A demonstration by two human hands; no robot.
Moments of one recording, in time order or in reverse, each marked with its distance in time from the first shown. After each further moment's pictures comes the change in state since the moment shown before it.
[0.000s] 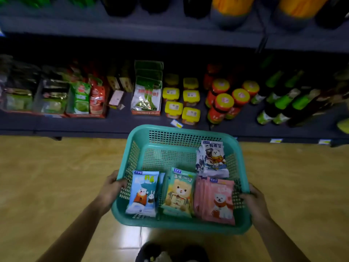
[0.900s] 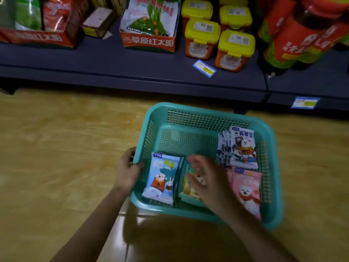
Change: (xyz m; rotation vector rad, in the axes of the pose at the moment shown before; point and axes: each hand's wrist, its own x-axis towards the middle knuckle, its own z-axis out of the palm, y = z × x) left_hand 0.246 -0.217 0.115 -0.034 0.064 0.309; right_hand 0.171 0.166 0.211 -0.644 -0.410 -0.839
